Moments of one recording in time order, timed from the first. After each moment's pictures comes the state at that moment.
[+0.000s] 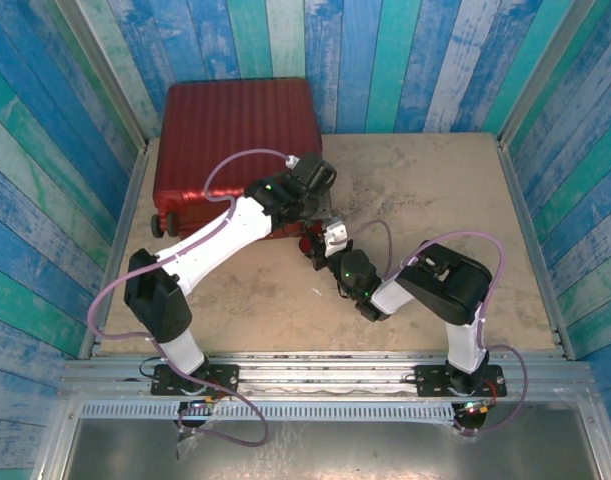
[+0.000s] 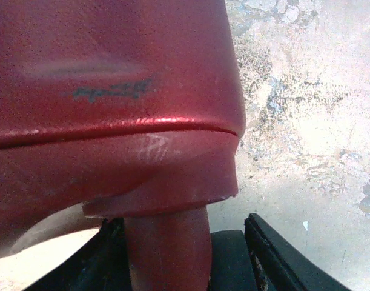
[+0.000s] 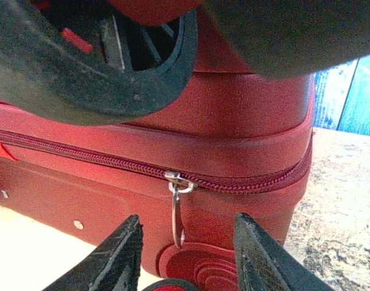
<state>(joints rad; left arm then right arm) -0.77 1.68 1.56 -0.75 -0.22 -0.70 0.91 1.95 0.61 1.32 0.41 0.03</state>
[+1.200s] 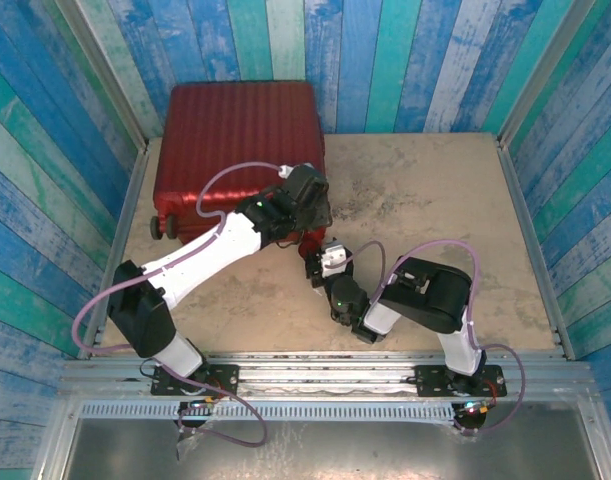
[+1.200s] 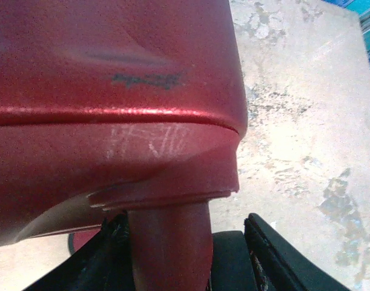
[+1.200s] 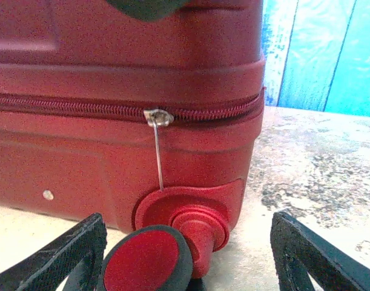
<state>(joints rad) -0.79 1.57 1.37 -0.55 -0.19 -0.79 1.09 2.02 0.56 1.44 0.81 0.04</state>
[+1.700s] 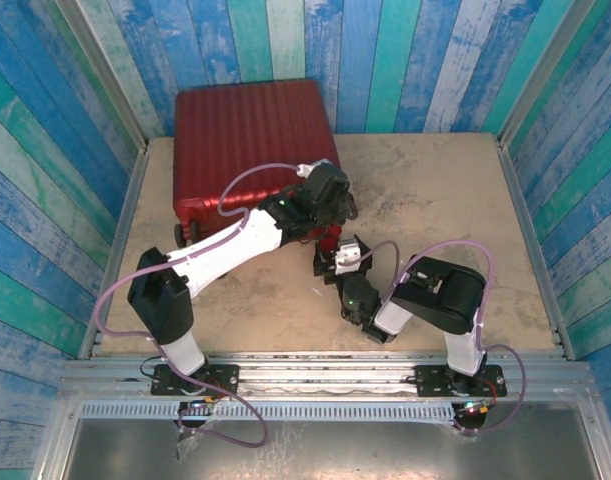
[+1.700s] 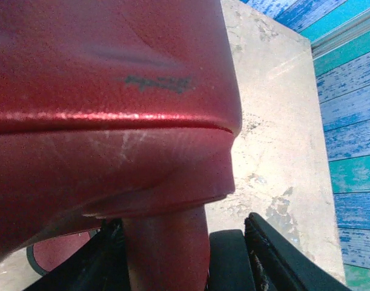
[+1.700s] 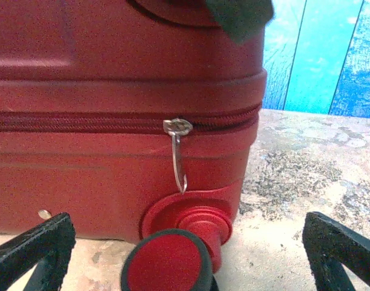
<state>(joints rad) -0.84 1.70 1.47 -0.43 -0.18 -0.94 1.05 1.94 0.47 1.45 0.84 0.04</state>
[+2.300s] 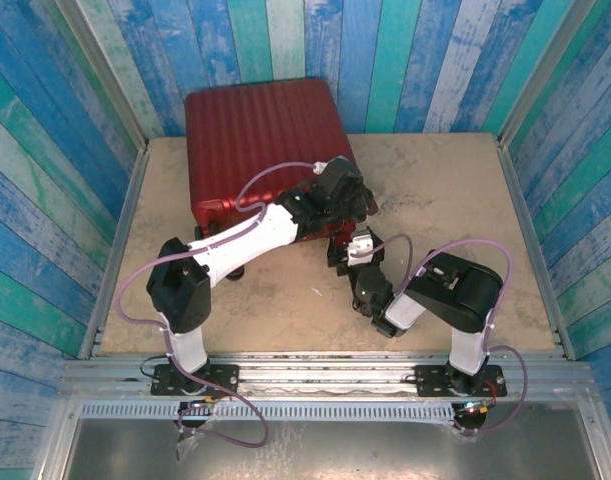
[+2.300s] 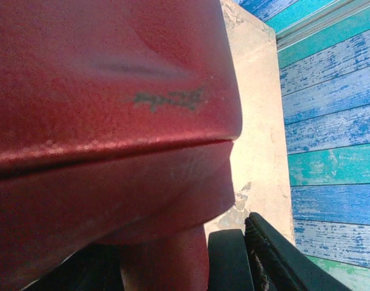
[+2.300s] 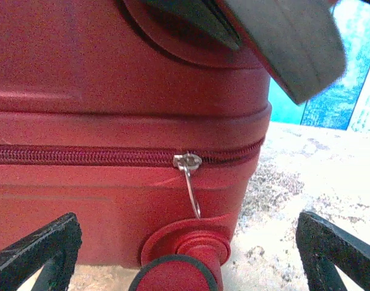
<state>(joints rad) -0.85 1.80 1.55 -0.36 -0.08 -1.00 0.95 1.87 0.42 1.45 0.77 -0.04</state>
